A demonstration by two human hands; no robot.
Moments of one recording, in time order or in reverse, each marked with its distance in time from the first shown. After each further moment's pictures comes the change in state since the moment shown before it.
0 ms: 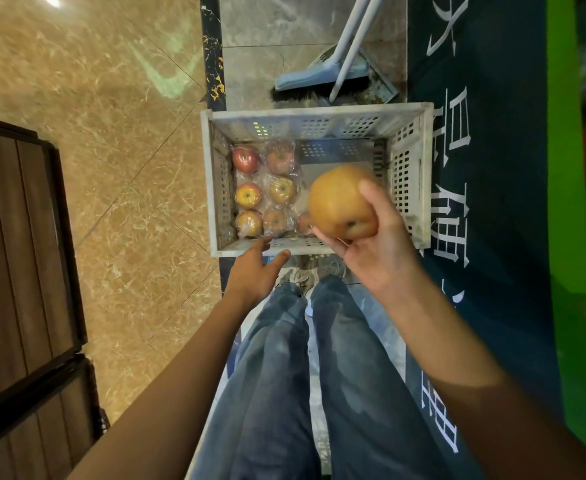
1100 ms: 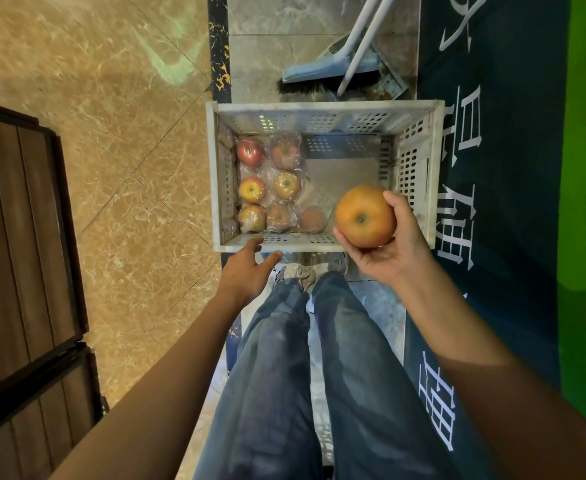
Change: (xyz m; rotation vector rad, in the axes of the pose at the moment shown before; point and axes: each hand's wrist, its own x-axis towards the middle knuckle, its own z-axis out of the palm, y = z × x) left_hand 0.007 -0.017 -0.010 0.024 -0.002 -0.044; right_hand 0.038 -0.008 -0.026 0.217 0.286 0.363
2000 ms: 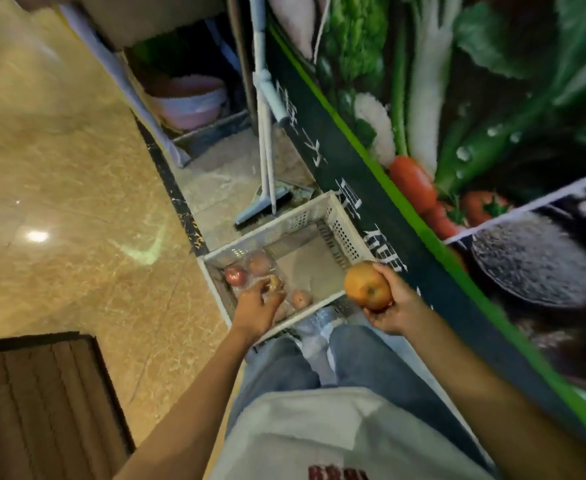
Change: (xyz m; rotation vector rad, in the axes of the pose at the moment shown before) left_hand -0.128 0.113 -0.094 0.248 -0.116 0.406; right_hand -0.170 0.036 -0.077 0.129 0.104 -0.194
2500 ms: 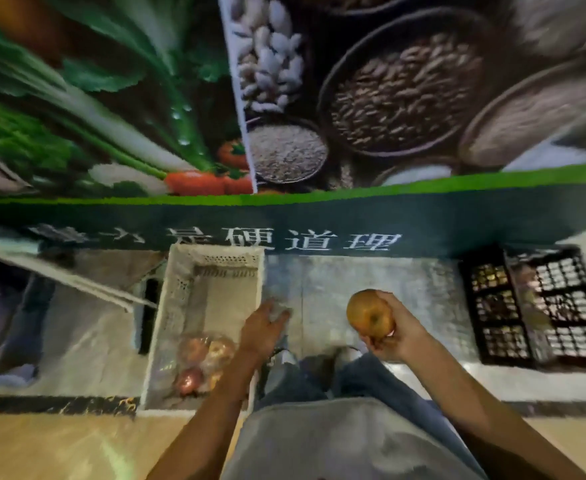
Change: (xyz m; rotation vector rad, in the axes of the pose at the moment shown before) left_hand -0.047 0.044 0.081 0.605 -0.642 0.469; right_hand -0.055 0.223 -0.124 1.061 0.163 0.060
